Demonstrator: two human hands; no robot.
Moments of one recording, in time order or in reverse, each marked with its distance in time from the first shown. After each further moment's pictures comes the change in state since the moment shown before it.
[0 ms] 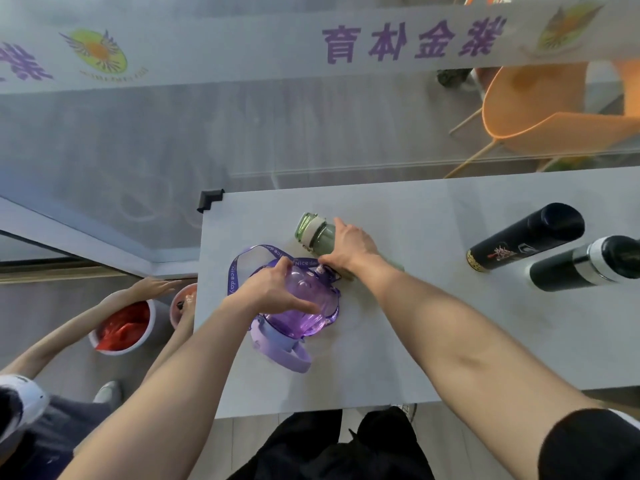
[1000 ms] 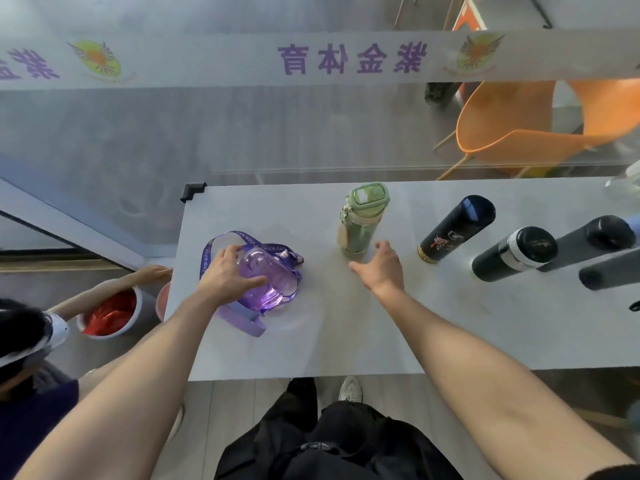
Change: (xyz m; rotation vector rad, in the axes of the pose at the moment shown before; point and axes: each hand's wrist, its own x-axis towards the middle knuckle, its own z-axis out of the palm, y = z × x) left_hand -0.044 0.003 0.029 -0.193 0.369 -0.111; right_hand -0.106 0.144 -0.007 0.471 0.196 0.268
